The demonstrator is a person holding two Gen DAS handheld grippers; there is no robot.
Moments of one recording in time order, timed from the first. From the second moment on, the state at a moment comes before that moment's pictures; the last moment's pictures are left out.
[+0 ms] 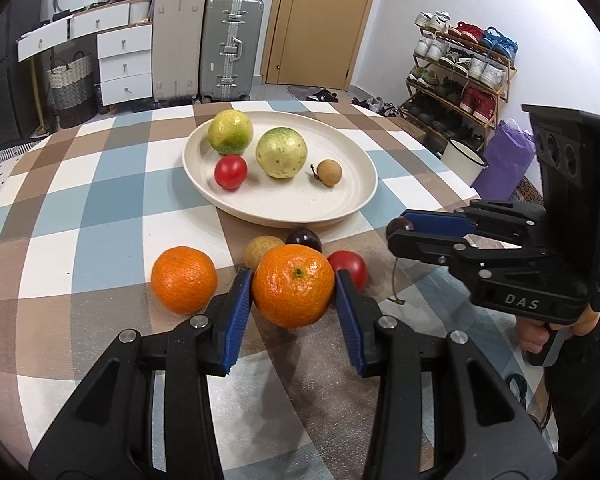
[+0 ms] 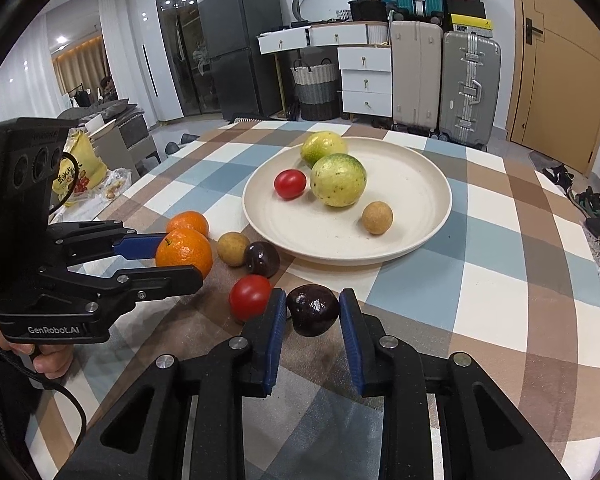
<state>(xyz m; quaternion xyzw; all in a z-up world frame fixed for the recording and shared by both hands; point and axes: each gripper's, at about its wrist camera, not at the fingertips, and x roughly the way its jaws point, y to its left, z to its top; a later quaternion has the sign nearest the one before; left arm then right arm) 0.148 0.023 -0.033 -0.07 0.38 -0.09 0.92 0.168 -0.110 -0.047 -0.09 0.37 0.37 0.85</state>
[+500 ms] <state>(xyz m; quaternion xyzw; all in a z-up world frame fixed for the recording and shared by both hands) 0.145 0.036 -0.019 -0.07 0.35 -0.05 0.93 0.168 -0.123 -0.028 -0.05 0.34 0.36 0.87</state>
